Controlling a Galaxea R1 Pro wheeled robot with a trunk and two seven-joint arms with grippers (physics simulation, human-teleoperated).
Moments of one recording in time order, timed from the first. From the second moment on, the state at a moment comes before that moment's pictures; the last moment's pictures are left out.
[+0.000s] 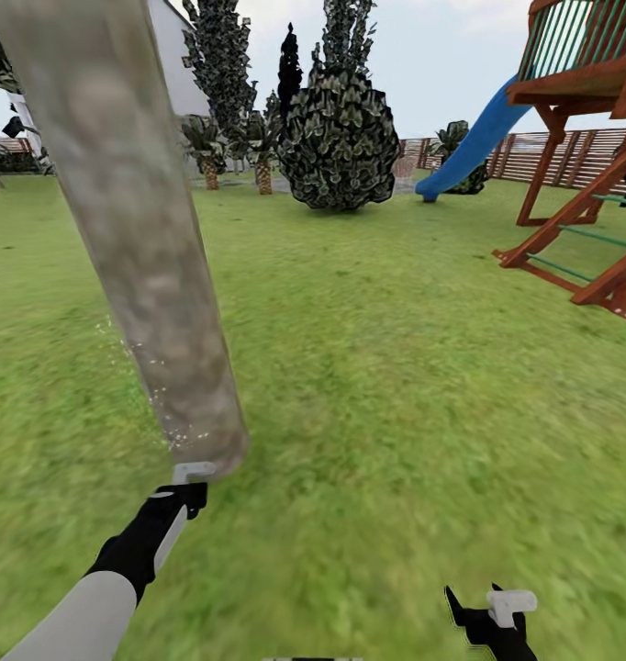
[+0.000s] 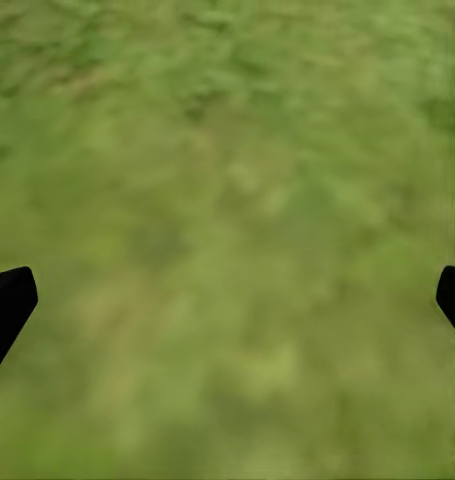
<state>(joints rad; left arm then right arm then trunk) -0.65 0.03 0.04 -0.63 0.02 0.35 0.13 -0.42 -0.11 -1.06 -0.18 0.87 -0.67 0.33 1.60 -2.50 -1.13</state>
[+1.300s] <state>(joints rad) -0.65 0.03 0.04 -0.63 0.02 0.35 0.13 -0.42 -0.11 -1.06 -0.18 0.87 -0.67 0.33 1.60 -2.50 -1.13</state>
